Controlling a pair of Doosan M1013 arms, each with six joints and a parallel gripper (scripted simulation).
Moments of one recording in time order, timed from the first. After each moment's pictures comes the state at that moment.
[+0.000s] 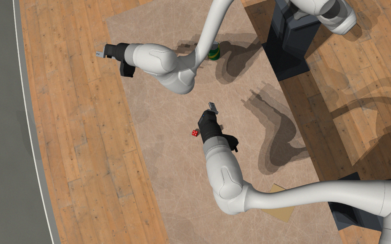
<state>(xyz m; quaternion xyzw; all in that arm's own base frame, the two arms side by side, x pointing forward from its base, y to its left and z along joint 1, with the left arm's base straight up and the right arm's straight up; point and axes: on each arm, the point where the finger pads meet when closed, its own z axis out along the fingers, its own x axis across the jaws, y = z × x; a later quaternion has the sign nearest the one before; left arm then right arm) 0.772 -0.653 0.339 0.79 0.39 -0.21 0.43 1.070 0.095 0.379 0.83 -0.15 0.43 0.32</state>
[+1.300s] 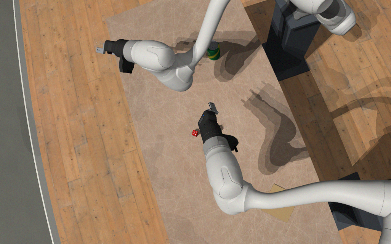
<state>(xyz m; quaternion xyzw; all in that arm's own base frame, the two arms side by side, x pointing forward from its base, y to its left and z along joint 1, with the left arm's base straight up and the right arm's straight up) 0.772 -0.653 0.339 0.79 0.39 -0.21 0.43 1.065 0.073 0.373 0.83 -0.15 0.42 0.33</state>
